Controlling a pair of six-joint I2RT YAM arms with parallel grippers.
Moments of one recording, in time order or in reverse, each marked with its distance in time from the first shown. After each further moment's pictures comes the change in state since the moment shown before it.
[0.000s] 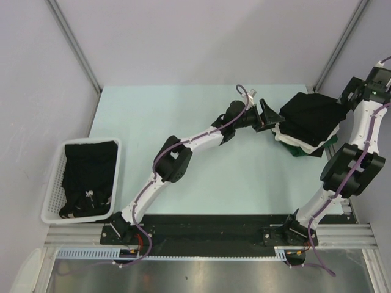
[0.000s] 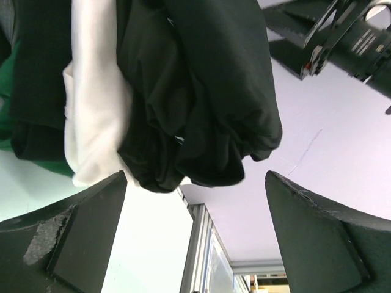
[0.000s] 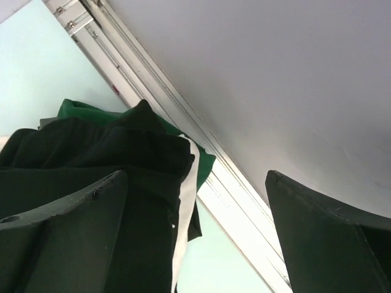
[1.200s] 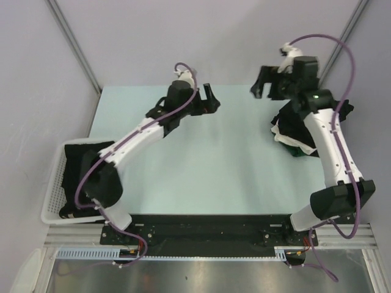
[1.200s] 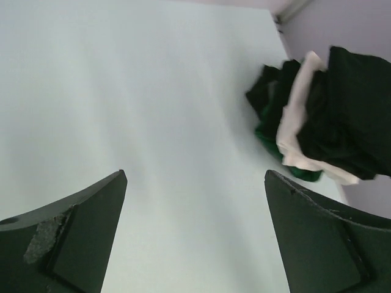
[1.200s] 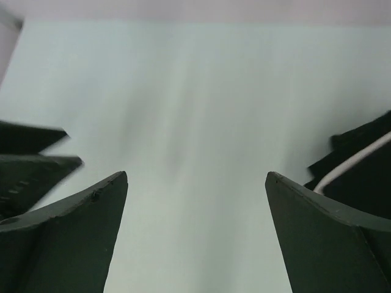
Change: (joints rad) left arm 0.212 -0.865 -0.676 -0.547 -0.416 0.618; right arm 0.634 -0.324 -0.068 -0.007 -0.336 0.125
